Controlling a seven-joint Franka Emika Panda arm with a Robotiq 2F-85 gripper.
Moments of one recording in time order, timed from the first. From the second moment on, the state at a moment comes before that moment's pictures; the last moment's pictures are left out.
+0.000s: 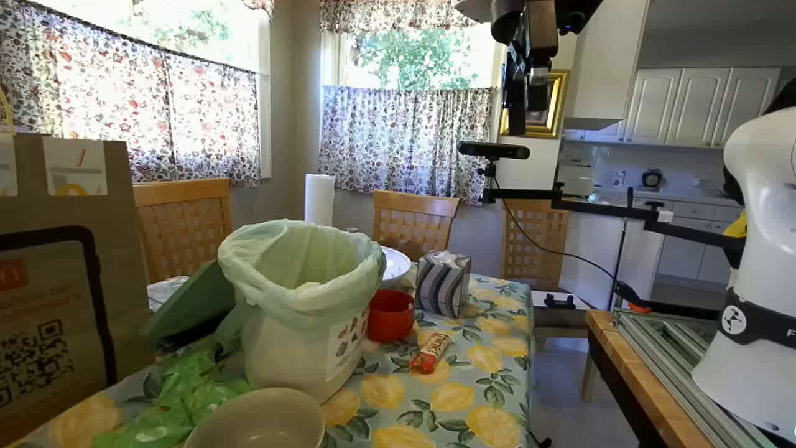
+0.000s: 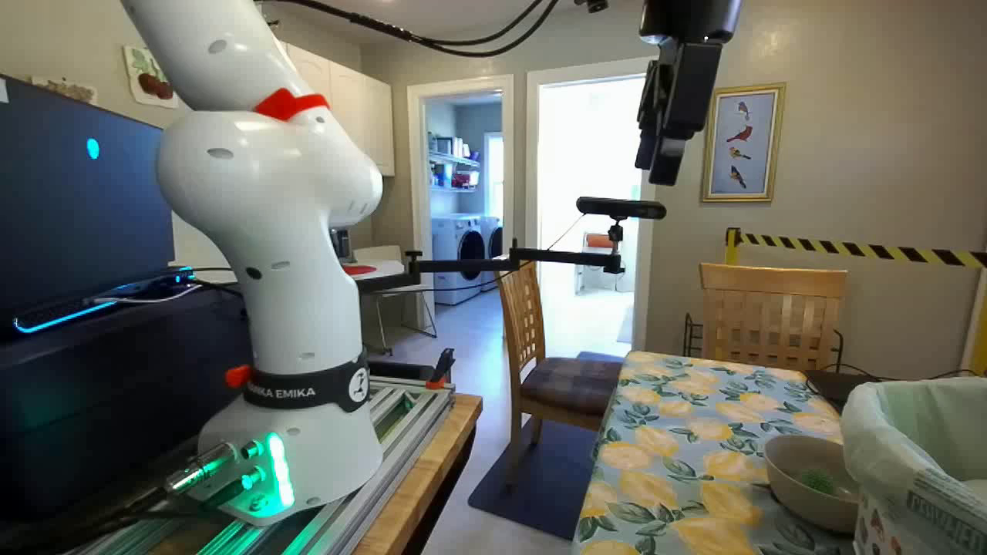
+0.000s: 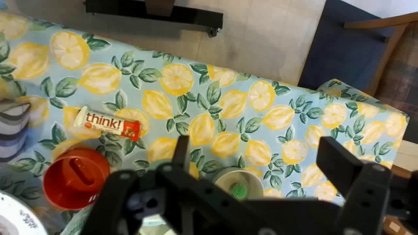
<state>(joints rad) 0.06 -0.51 -0.09 -2.39 0.15 1.75 -0.12</state>
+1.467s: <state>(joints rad) -0.04 -0.10 -0.09 -2.35 0.47 2.40 0.21</state>
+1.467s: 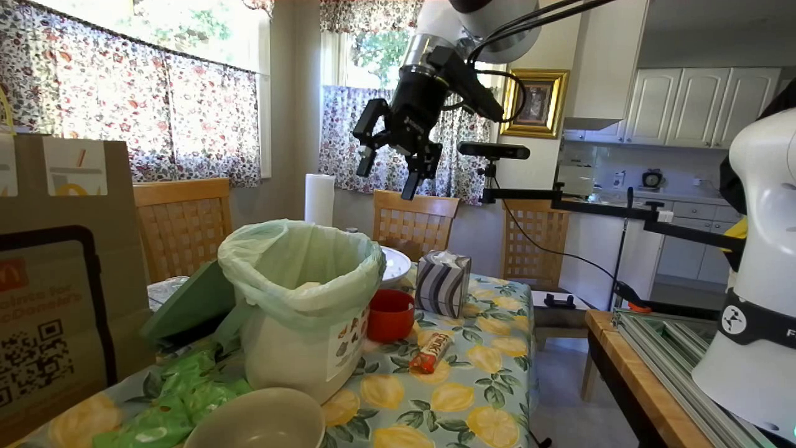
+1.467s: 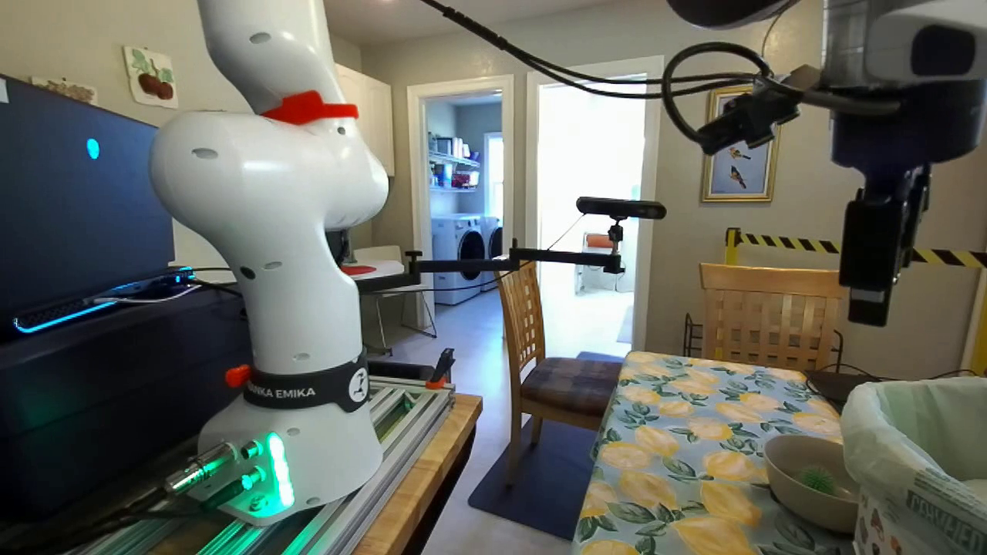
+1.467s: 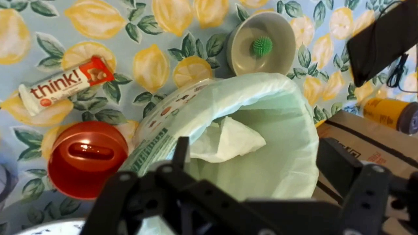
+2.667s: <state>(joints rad) -0.04 0.09 -0.09 -2.34 0.48 2.63 0.57</state>
